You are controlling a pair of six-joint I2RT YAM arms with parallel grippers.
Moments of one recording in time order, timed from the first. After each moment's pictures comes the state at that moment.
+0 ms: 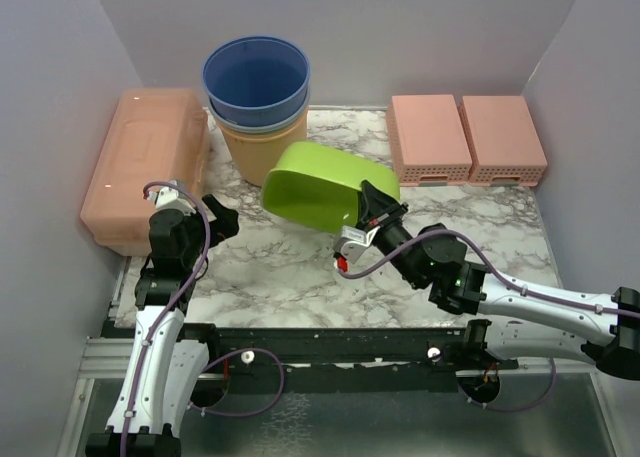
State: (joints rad) left arm -0.02 0.61 0.58 -0.35 0.06 -0.48; right arm 1.16 1.00 0.75 0.41 0.50 -1.26
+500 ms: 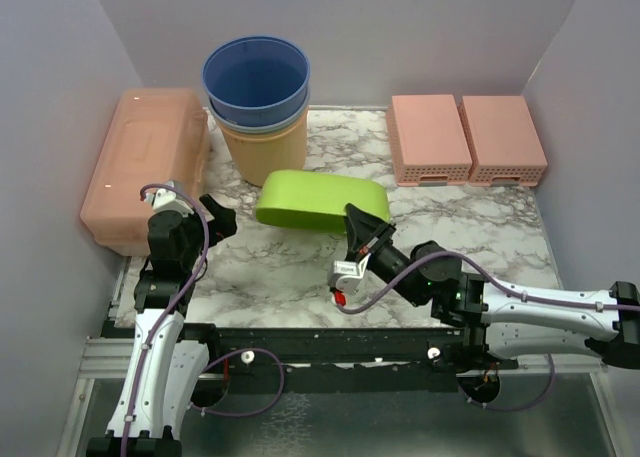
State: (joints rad) left arm -0.02 0.59 0.58 -0.35 0.03 -0.49; right arm 1.28 0.99 0.73 0.38 0.45 -1.32
